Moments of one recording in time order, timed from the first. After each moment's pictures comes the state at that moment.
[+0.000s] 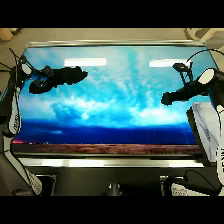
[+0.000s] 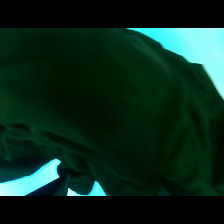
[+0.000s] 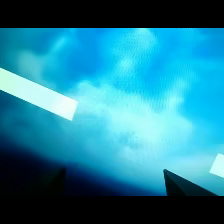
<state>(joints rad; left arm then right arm) 0.15 -2.07 2.01 1.36 -0.91 -2.09 -0.11 -1.42 1.37 -1.29 1.25 1.08</state>
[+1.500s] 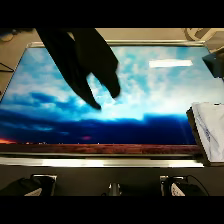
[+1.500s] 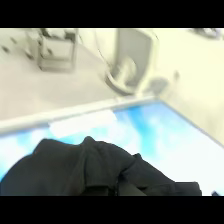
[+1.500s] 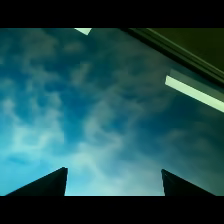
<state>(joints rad) -0.40 -1.16 1.89 1.21 -1.02 -1.50 -0.11 -0.97 1.75 -1.34 1.33 1.00</state>
